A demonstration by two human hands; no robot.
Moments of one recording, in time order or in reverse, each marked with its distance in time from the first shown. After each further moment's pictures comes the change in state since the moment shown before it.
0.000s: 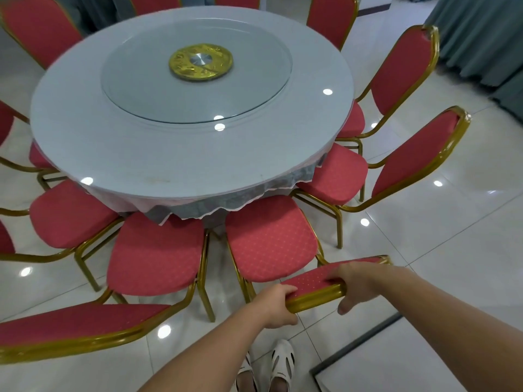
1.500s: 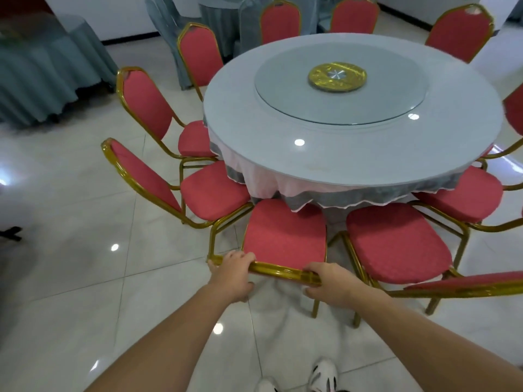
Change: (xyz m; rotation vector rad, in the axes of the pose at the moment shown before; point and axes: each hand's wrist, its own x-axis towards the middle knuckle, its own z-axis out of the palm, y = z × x) left_hand -0.323 -0.420 -0.172 0.291 0.545 -0.233; right_hand 0.107 -0.509 0.077 0.135 0.383 -0.176
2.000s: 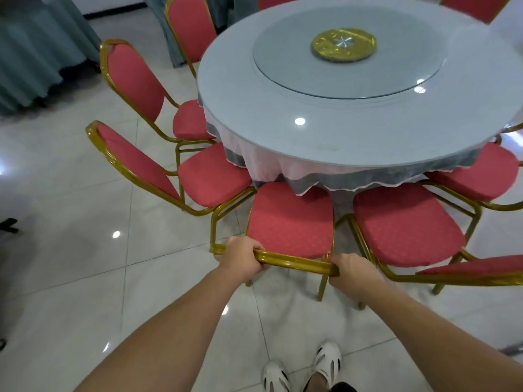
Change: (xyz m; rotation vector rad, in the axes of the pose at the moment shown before) left_hand 0.052 -0.006 0.016 -0.232 0.084 -0.055; right_hand 0.030 0.032 0.024 -0.097 0.091 0.166
